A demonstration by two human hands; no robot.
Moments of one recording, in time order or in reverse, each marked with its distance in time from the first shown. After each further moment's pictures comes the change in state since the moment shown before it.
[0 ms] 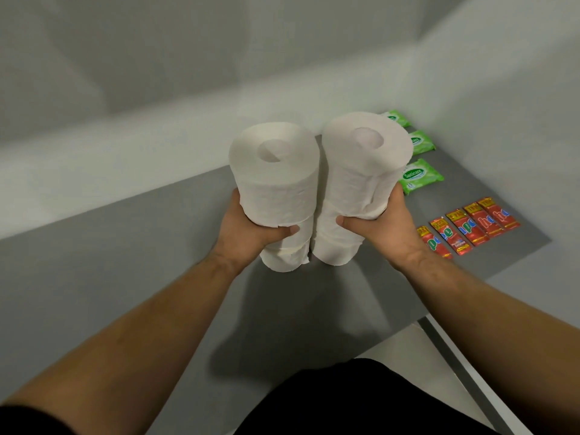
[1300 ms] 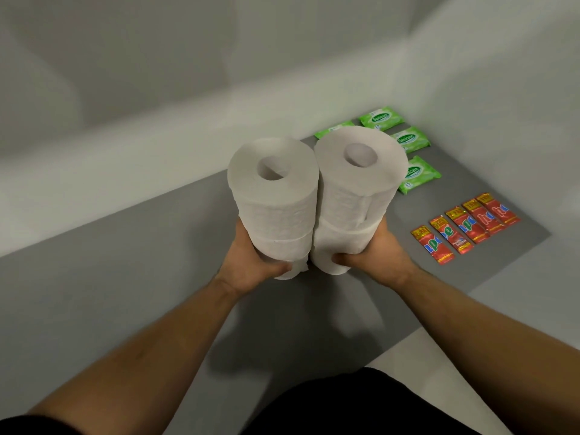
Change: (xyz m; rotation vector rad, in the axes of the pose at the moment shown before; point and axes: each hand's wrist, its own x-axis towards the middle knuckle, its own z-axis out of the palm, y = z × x) left_hand -0.008 -0.035 0.010 0.128 -0.182 -0.042; right_hand -0.006 0.035 0.012 -0.248 -0.180 0.091
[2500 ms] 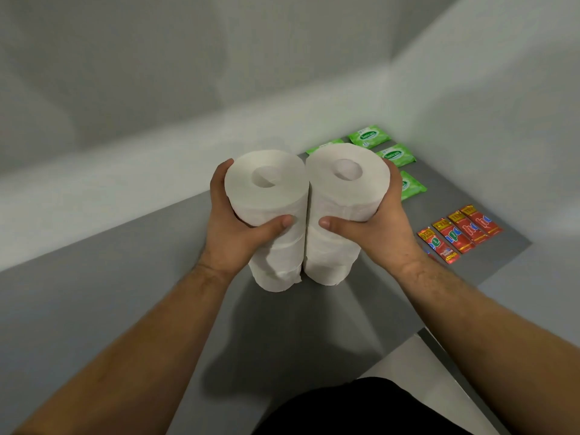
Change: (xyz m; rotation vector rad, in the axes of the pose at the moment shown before) left_hand 0.008 0.092 -0.028 -0.209 0.233 0.301; right_hand -0.010 -0.084 -0.034 0.284 0.290 -0.296
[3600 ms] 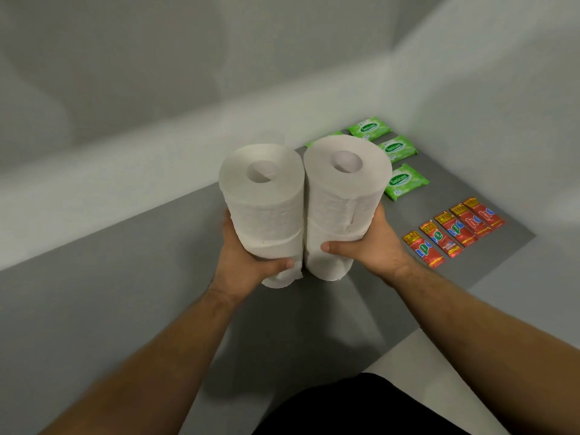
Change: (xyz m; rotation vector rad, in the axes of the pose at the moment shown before) left_hand -0.032 -0.058 0.006 0.122 -0.091 -0.163; right_hand -0.011 0.054 0.002 -0.128 -0.187 0.270
